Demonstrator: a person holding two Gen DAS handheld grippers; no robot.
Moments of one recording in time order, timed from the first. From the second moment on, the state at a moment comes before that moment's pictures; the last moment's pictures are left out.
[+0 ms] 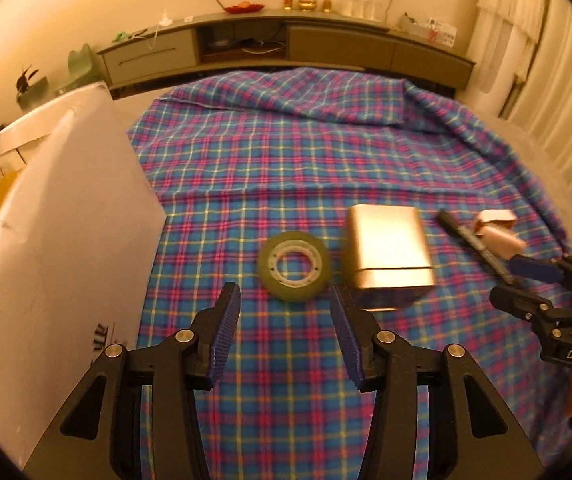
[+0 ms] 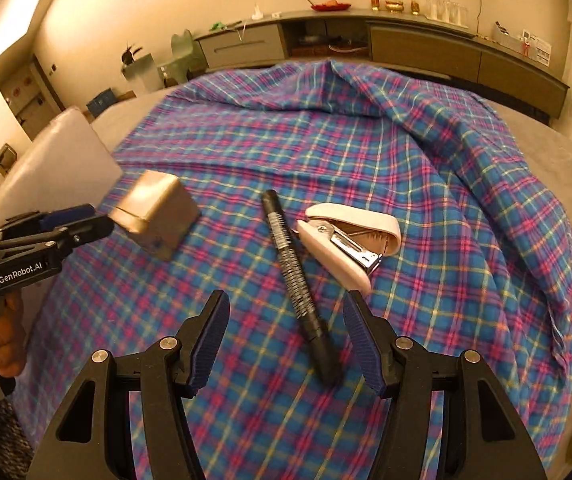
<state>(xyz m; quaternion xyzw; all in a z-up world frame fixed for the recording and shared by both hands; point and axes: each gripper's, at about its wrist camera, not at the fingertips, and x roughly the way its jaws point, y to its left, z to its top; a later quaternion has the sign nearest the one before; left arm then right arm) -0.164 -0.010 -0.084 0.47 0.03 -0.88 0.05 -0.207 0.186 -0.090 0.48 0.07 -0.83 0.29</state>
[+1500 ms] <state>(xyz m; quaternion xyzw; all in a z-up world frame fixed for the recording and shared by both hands) -0.073 -0.023 -0.013 0.39 0.05 -0.92 -0.05 -0.107 0.188 -0.045 0.44 -0.09 -0.83 0.33</state>
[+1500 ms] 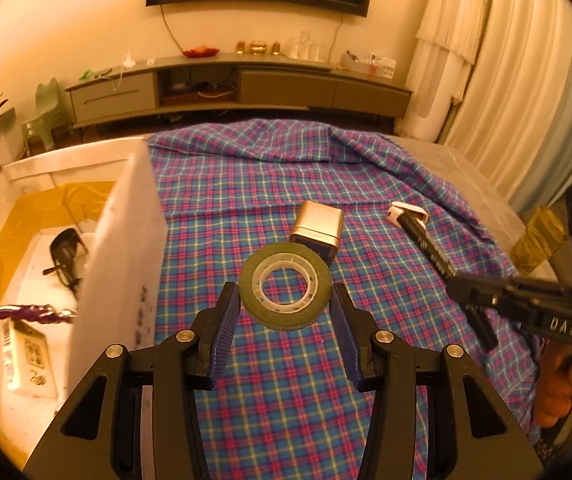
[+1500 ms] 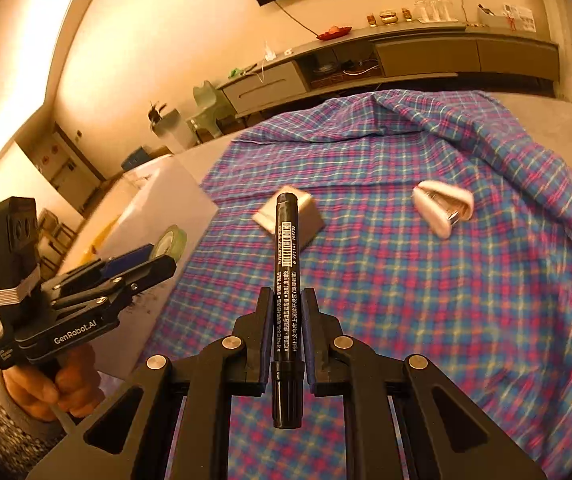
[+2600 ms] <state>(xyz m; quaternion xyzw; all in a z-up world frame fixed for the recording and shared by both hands) 0.028 -0.096 0.062 0.30 0.14 -0.94 -0.08 0.031 0.100 0.022 0.38 -0.05 -0.85 0.37</state>
